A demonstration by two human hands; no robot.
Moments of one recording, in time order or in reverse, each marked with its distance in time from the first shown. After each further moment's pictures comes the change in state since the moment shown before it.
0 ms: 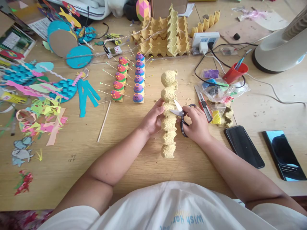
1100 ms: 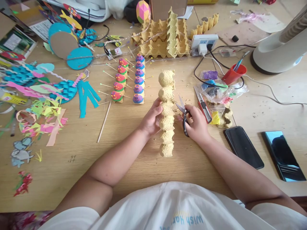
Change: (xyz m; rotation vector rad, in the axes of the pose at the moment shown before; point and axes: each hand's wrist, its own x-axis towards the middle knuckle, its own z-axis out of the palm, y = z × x) left_hand -0.002 0.003 0.007 -0.088 0.123 0.060; right_hand 0.002 -0.002 -0.003 0.181 -0.033 0.236
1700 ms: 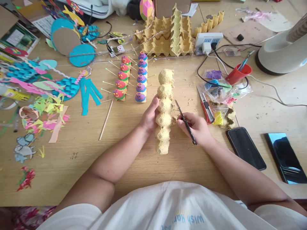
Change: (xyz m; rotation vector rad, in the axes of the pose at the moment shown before) left_hand 0.007 0.006 -0.004 0.006 0.013 0.024; right_hand -0.003 -0.029 -0.012 0.291 -0.315 0.305
